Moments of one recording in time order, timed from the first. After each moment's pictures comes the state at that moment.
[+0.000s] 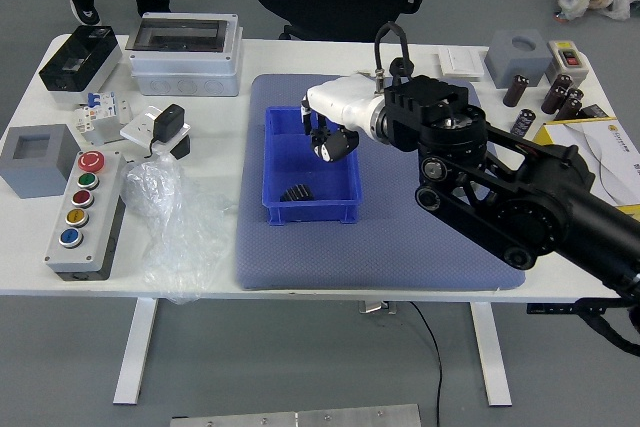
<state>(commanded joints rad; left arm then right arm) -0.12 0.13 -0.39 -0.26 0.72 -0.26 0.13 0.92 -0.16 0.64 1.31 -1.94 0.43 -0.42</state>
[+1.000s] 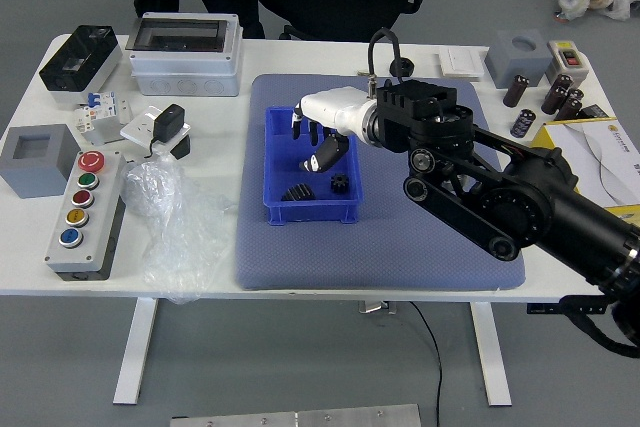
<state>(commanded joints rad) -0.14 0.11 -0.38 -0.26 0.72 -0.25 0.13 0.92 -0.14 0.67 1.23 -1.87 0.44 -0.40</state>
